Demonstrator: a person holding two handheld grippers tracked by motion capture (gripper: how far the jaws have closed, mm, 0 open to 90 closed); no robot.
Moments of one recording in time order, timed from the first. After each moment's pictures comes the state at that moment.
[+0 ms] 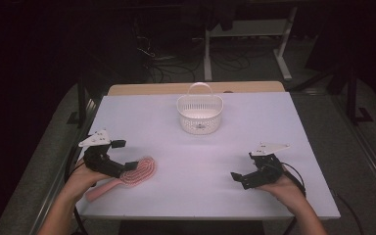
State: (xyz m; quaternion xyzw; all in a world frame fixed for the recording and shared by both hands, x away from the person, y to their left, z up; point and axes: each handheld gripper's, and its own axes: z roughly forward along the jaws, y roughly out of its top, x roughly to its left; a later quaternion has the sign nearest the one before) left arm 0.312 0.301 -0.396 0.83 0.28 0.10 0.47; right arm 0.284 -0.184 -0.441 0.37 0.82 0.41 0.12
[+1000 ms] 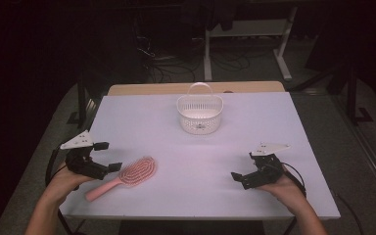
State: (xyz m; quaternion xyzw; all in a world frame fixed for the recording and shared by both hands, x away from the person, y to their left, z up) left arm 0.304 0.340 -0.393 0.84 0.31 0.11 0.44; right arm 0.283 -0.185 -0.440 0.37 0.82 0.41 0.12
